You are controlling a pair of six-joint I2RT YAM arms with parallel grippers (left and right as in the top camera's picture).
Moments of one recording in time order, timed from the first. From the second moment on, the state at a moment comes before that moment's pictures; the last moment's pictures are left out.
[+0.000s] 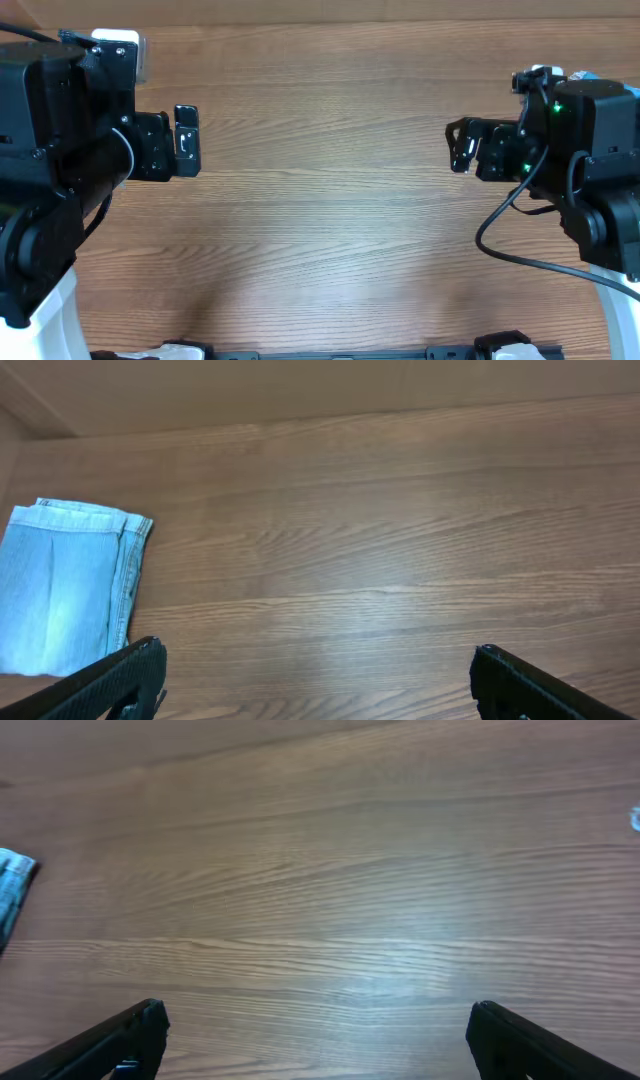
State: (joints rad) left arm -0.15 1.49 2.43 -1.69 -0.04 -0.07; right arm 0.17 1.20 1.60 -1.19 -0.10 0.25
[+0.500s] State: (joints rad) left arm -0.15 1.49 2.43 -1.69 -0.04 -0.07; right arm 0.17 0.96 1.57 -1.09 0.02 0.12
